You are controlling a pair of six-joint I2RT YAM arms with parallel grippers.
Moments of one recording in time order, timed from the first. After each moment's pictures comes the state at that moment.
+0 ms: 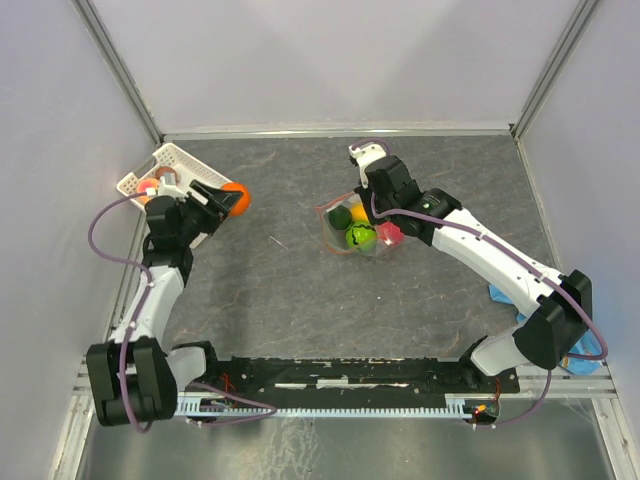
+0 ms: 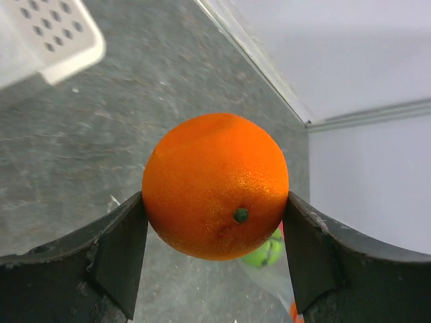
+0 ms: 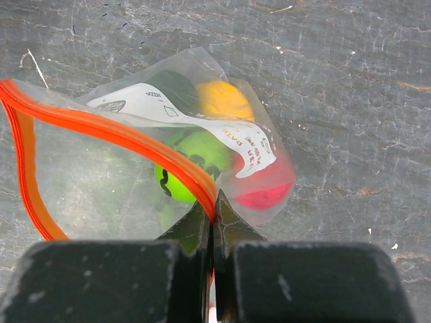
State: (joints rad) left arm 0.13 1.14 0.66 0.16 0.41 -0.87; right arm 0.70 1.47 1.36 -0.59 0.27 0.08
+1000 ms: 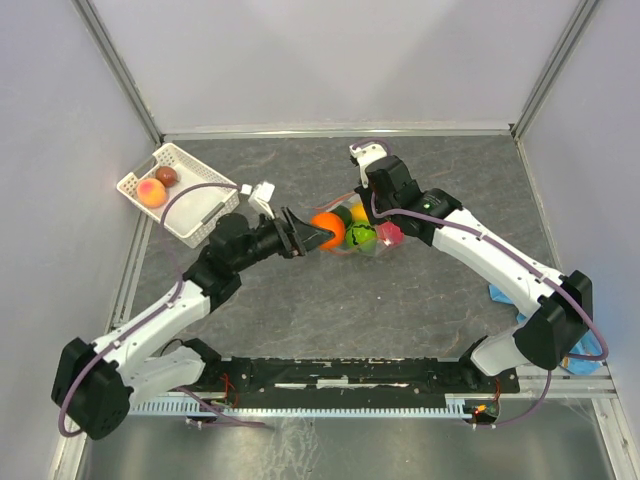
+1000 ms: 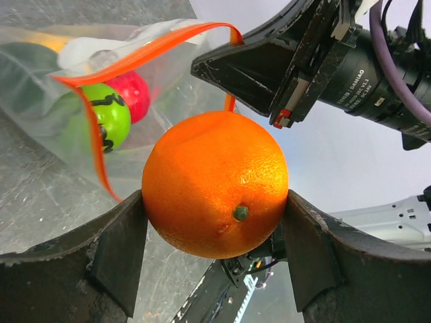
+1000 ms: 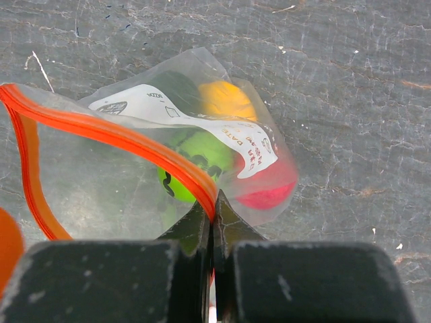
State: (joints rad) left arm -0.57 0.99 0.63 0.25 0.36 -0.86; right arm 0.70 1.47 1.36 -0.59 0.27 0.10
